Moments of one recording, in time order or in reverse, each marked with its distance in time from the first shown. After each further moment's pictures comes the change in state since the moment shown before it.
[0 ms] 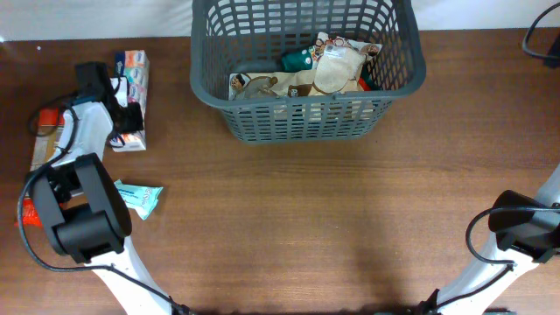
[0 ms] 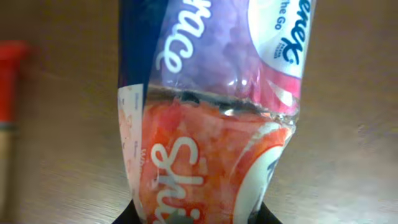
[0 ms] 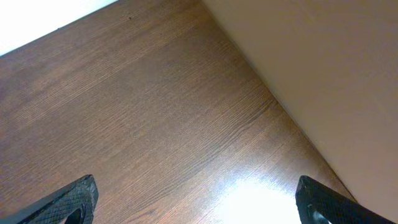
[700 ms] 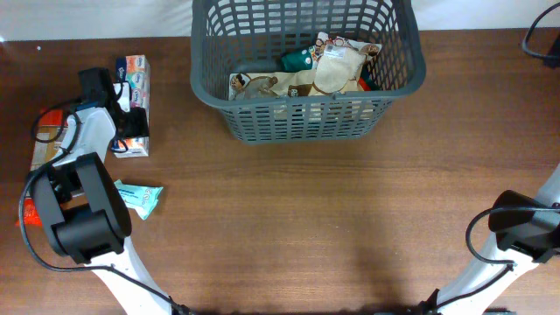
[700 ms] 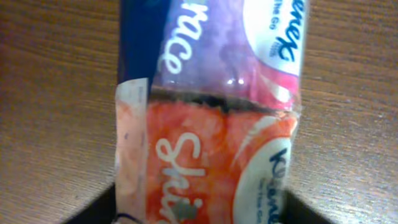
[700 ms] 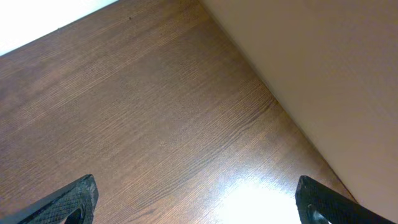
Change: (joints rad) left arm 0.004 0.000 -0.112 0.081 0.003 -0.006; right arm 0.000 0.000 0.000 0.000 0.000 0.000
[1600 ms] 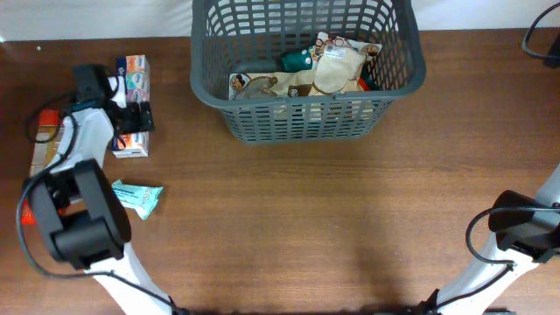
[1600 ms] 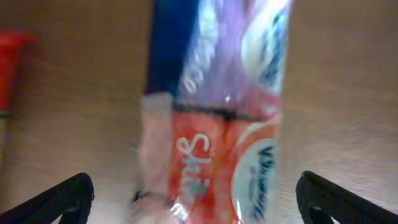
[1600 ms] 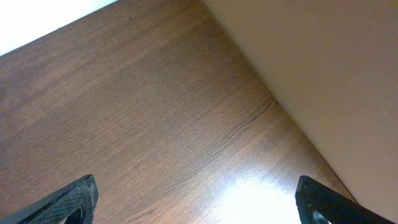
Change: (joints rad) left arm 0.000 -0.031 -0.021 0.029 0.001 -0.024; right arm 0.000 0.000 0.000 0.000 0.000 0.000
